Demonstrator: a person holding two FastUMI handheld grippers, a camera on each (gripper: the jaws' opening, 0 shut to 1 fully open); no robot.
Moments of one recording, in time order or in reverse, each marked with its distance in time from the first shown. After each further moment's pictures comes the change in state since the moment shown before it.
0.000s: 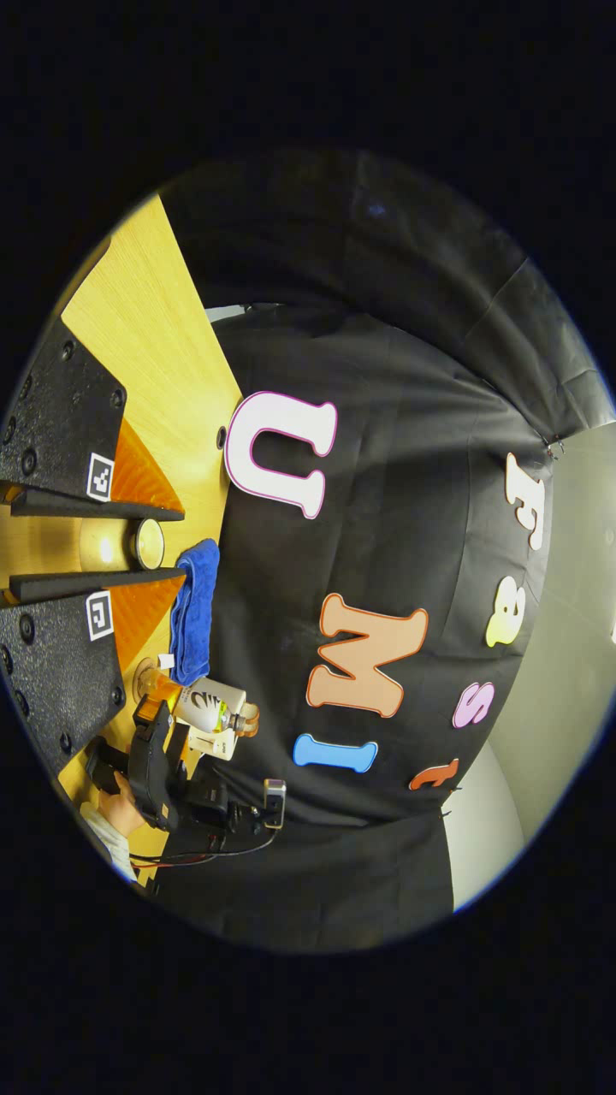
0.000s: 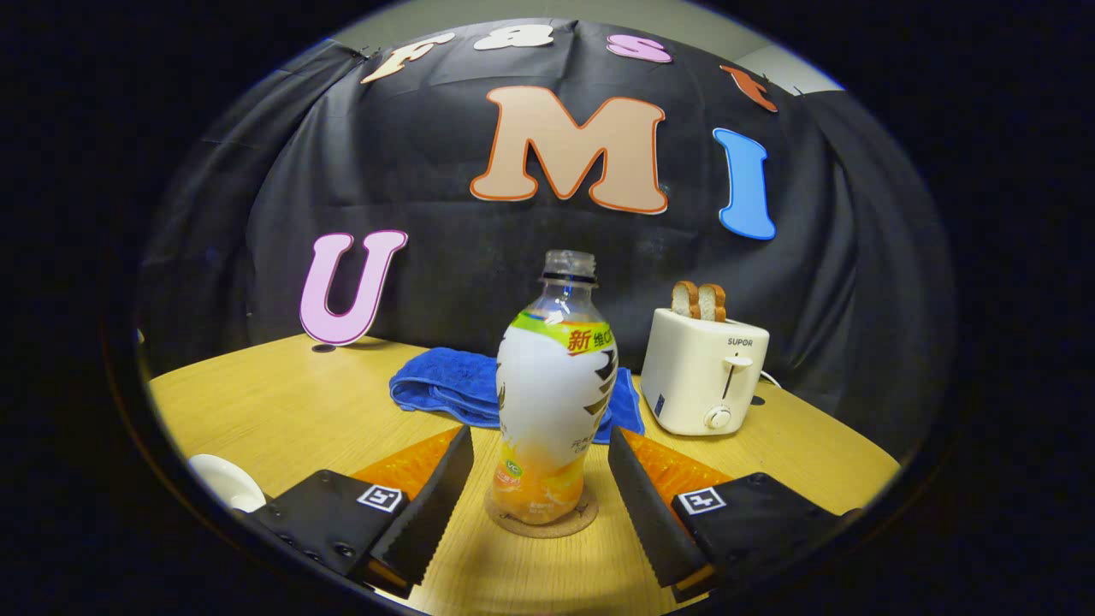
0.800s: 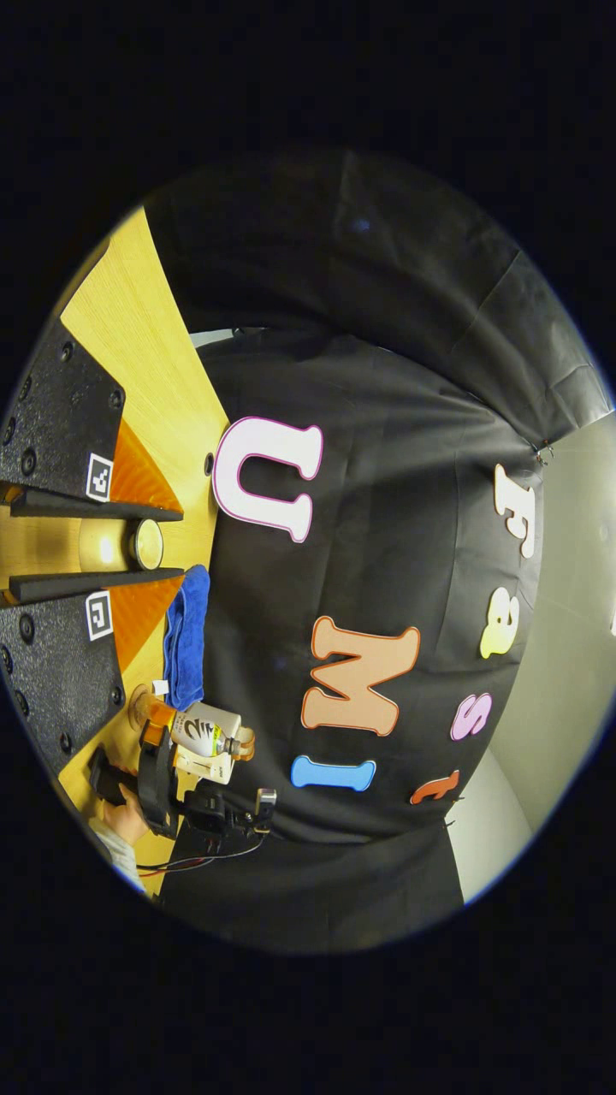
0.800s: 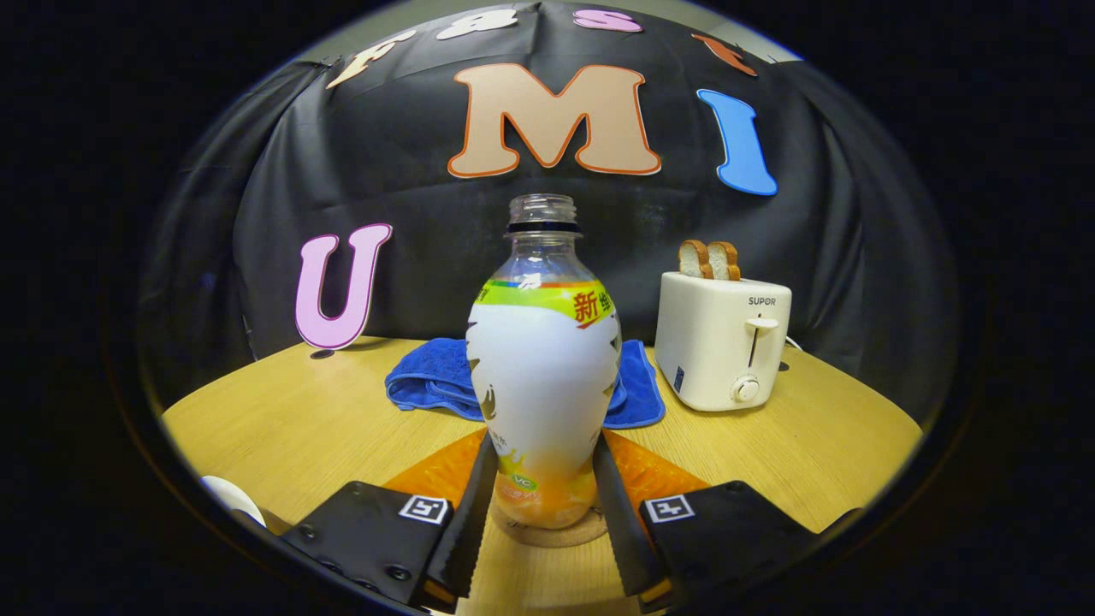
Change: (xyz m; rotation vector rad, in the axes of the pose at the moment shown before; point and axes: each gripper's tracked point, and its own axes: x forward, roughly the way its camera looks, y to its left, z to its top) left arm -0.003 0.028 0.014 0.025 -0.035 0.079; right arm 0.039 0.002 -0.030 0.089 0.105 0.019
